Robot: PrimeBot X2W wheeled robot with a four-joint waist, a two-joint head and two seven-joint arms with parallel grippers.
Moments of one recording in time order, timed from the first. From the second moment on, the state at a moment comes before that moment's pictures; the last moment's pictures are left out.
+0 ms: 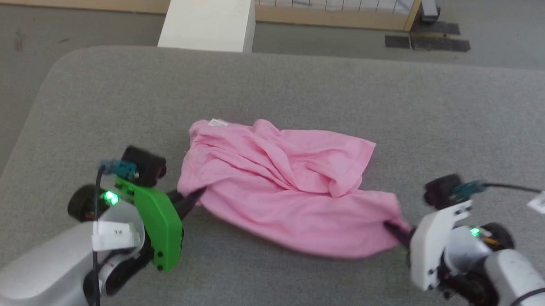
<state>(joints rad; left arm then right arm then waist) -0.57 0.77 -1.01 -0.02 -1.07 0.12 0.16 -0.27 -0.33 0.35 0.21 0.59 0.13 0.60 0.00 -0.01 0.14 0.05</state>
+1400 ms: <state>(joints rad) -1.36 0.39 -0.76 0.88 -0.96 0.05 -0.01 -1.28 -0.10 0.21 0.72 0.37 0.13 0.19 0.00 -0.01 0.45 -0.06</state>
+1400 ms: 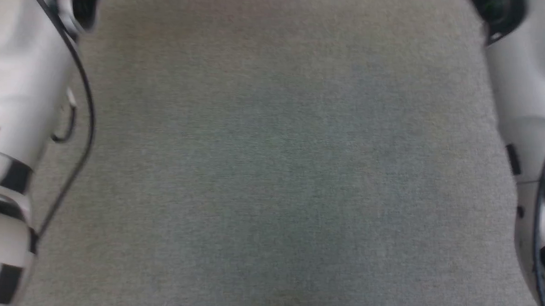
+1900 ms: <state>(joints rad) -0.94 0.26 -0.83 1.00 -1.01 -0.08 -0.13 -0.84 -0.21 0.50 0.69 0.56 0.13 0.09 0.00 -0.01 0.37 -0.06</state>
